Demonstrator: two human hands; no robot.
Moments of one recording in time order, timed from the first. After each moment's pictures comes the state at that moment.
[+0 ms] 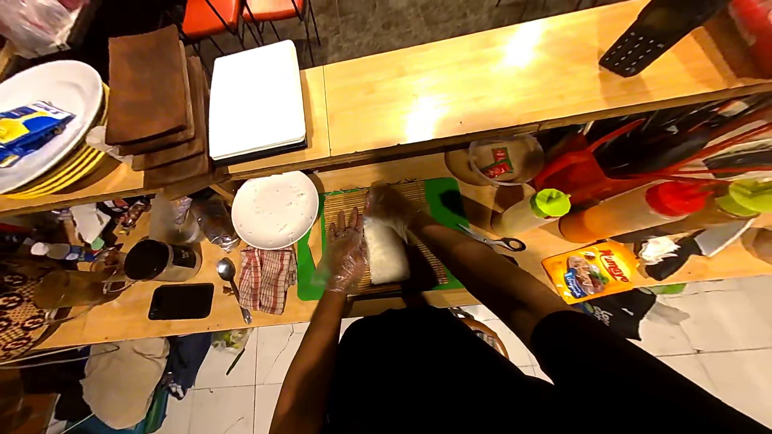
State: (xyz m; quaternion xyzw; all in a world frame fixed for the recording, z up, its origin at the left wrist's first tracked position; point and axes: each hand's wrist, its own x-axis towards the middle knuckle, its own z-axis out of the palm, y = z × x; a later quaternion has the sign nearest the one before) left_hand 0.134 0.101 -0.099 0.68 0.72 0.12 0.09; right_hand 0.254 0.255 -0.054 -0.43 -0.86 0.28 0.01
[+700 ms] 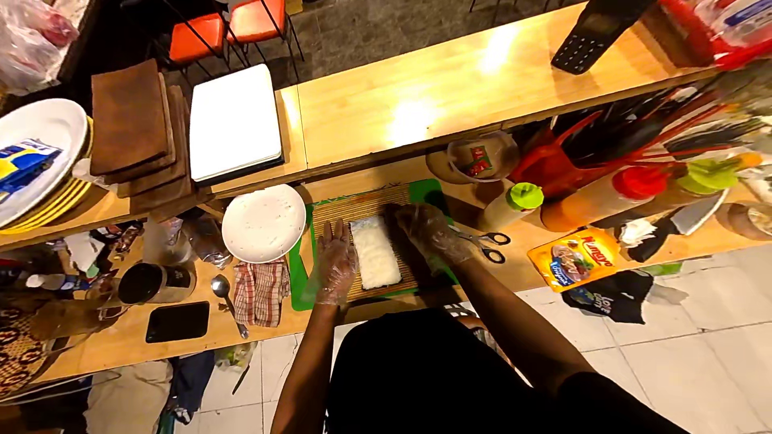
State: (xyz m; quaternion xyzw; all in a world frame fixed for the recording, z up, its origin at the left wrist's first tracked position) left_hand 0.134 0.092 -0.096 0.68 0.71 0.16 0.09; right_hand 0.373 0.185 -0.047 -0.53 -0.78 0.27 0.18
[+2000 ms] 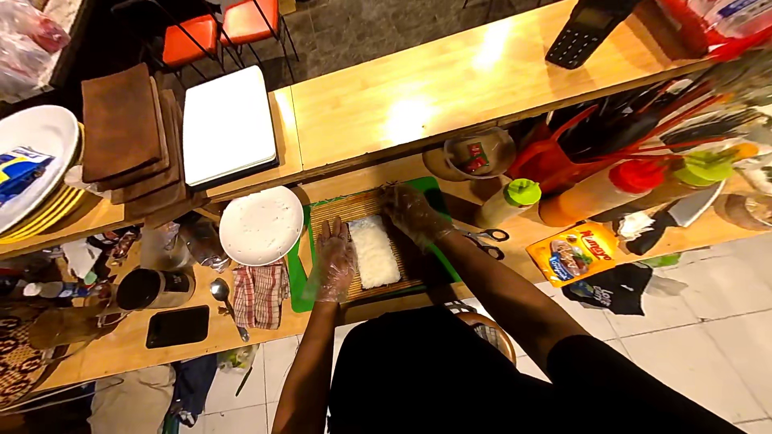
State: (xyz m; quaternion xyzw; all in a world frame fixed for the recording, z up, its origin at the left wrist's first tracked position) left_hand 0.131 0.097 -0.096 0.68 0.71 0.17 0.09; right_hand 0.343 0.235 -0.058 -0.49 -0.83 0.22 0.15
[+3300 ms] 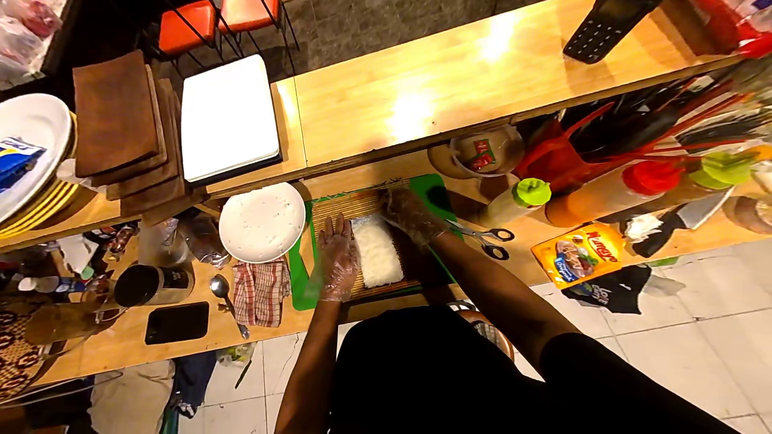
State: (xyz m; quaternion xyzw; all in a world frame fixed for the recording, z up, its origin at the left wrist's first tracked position) left_hand 0.133 0.098 -0.106 0.68 0.70 0.19 0.08; right_hand 0.322 0.238 -0.065 -0.50 -0.83 0.23 0.12
